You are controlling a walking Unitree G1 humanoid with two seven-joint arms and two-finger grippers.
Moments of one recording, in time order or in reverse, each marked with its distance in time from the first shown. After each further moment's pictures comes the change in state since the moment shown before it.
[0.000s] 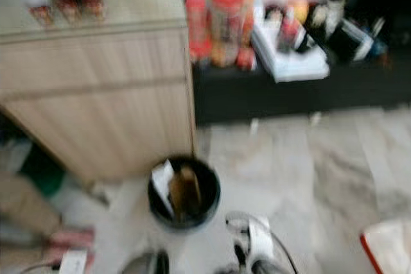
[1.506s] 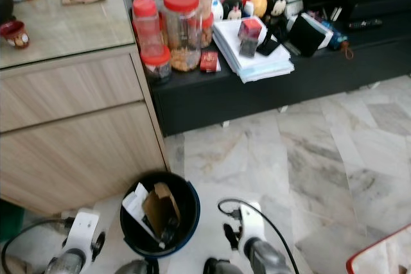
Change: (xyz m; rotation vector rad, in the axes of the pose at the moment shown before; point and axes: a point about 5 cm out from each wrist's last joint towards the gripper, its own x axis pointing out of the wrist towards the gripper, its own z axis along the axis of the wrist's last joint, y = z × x) left arm 0.006 0.001 0.029 0.125 -0.113 -0.026; right arm 0.003 0.006 0.018 -0.032 -0.045 0.055
